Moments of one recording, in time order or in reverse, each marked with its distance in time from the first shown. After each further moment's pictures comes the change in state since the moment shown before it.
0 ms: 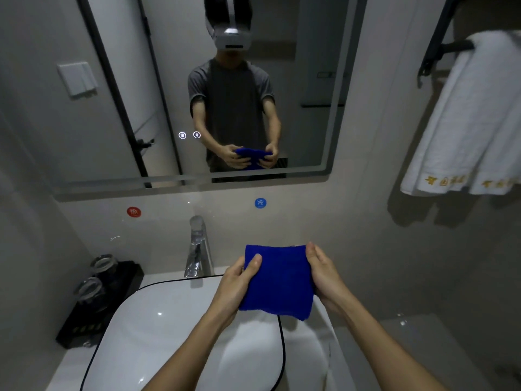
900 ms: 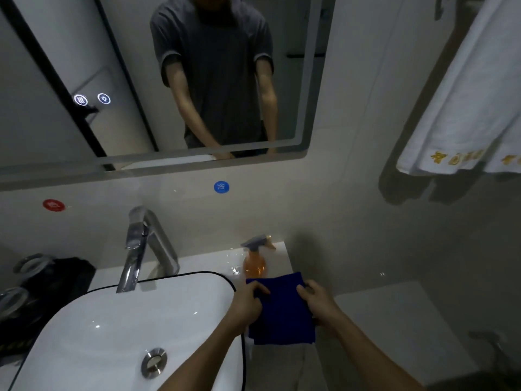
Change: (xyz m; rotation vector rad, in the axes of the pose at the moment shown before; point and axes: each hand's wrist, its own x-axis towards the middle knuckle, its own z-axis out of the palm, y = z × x) left_hand 0.123 -0.128 0.076 0.600 -0.095 -0.321; right_hand 0.092 0.134 -0.125 -0.326 0.026 0.398
